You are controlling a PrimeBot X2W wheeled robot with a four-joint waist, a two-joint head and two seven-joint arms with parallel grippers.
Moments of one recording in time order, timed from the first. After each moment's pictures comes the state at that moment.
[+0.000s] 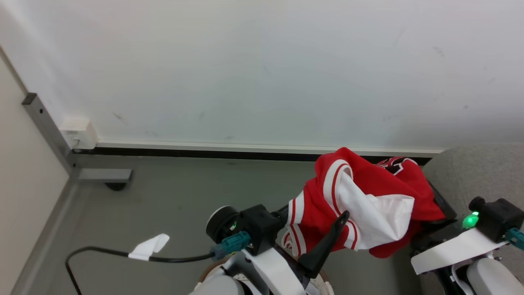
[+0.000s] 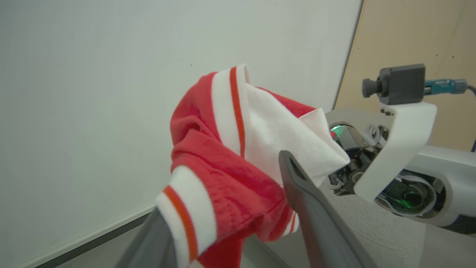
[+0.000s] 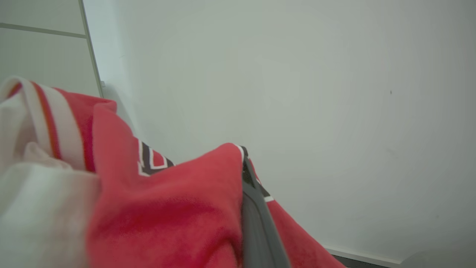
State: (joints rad) left arm -0.49 0.23 -0.87 -0.03 -0.52 0.07 -0.03; right arm -0.33 -0.29 0.40 0.23 0.59 0.13 -0.26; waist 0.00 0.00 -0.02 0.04
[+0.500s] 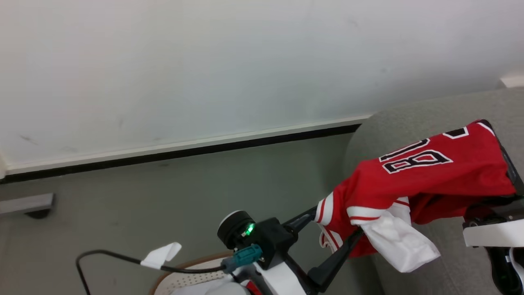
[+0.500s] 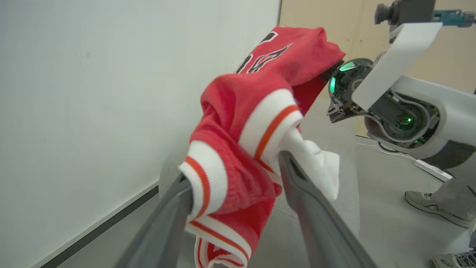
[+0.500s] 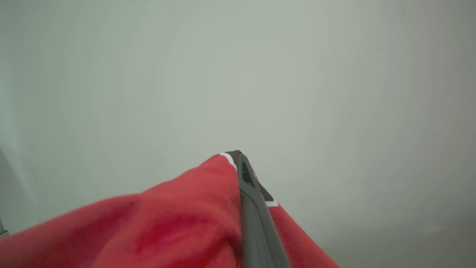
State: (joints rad) left arm -0.50 0.23 -0.92 -0.02 -0.50 0.03 -0.07; right arm -0.29 -0.29 0.13 0.04 0.59 0.13 -0.21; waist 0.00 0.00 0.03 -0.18
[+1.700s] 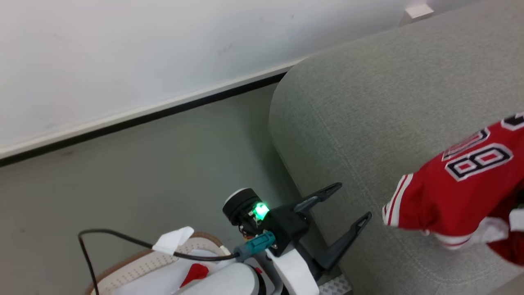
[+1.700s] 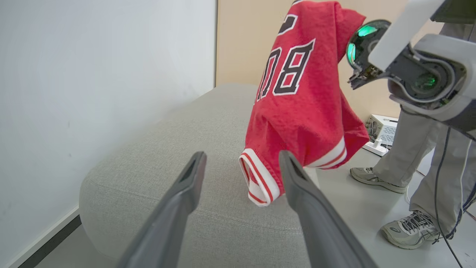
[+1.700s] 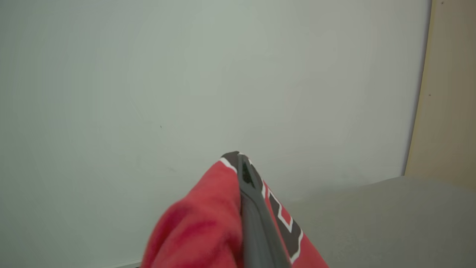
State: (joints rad) left arm -0.60 0.23 -0.97 0.03 -0.44 0.01 -0.08; right arm -0.23 -0.25 -0.10 -0.10 0.49 0.13 -0.12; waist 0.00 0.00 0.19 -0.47
